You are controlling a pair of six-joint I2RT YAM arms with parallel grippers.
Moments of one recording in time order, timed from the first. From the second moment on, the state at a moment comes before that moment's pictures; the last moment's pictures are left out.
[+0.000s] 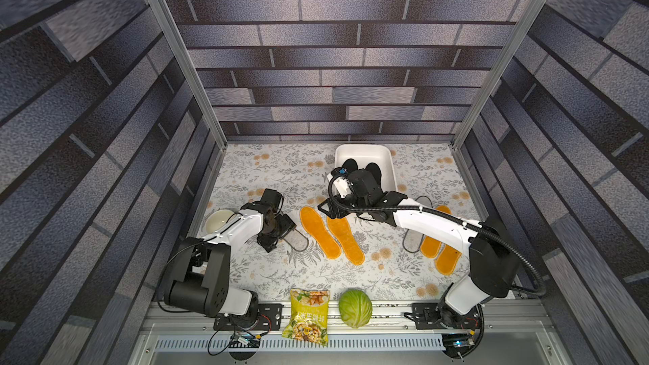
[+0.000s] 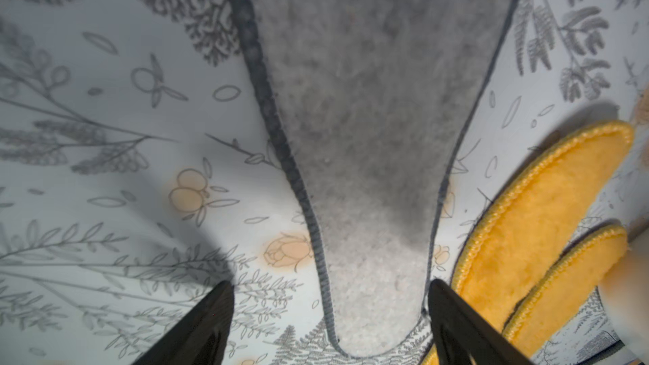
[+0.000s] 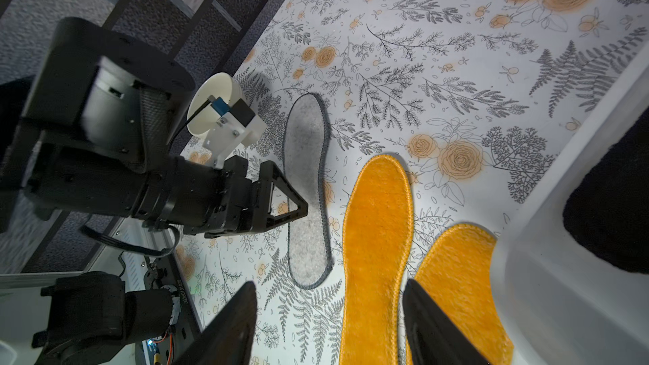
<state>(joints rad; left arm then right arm) -0.22 1.45 0.77 -0.67 0.19 -0.95 0.82 1.61 1.17 -0.20 -0.31 0.38</state>
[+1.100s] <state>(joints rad) -0.36 1.71 1.00 -0.80 -0.01 -0.92 0.81 1.46 0.97 -0.11 -0.29 0.36</state>
